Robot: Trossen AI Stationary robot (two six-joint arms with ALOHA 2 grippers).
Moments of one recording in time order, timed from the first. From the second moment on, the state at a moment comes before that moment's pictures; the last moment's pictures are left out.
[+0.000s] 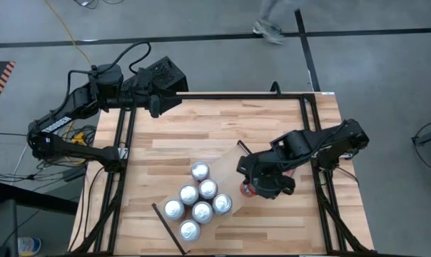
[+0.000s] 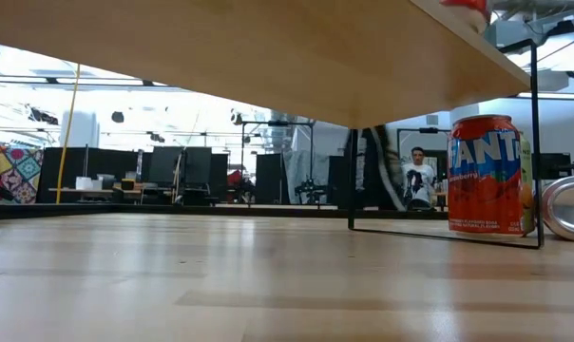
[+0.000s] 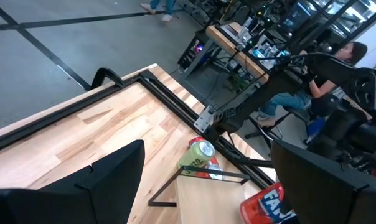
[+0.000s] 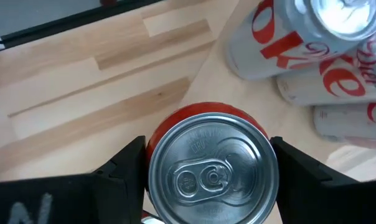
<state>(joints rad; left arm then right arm) 0.35 1.08 1.49 -0.59 0.07 -0.59 0.34 1.67 1.89 -1.35 -0.15 -0.83</state>
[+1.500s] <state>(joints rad) 0.34 1.08 1.49 -0.59 0.04 -0.56 0.29 1.69 1.89 -1.26 -0.16 -0.79</state>
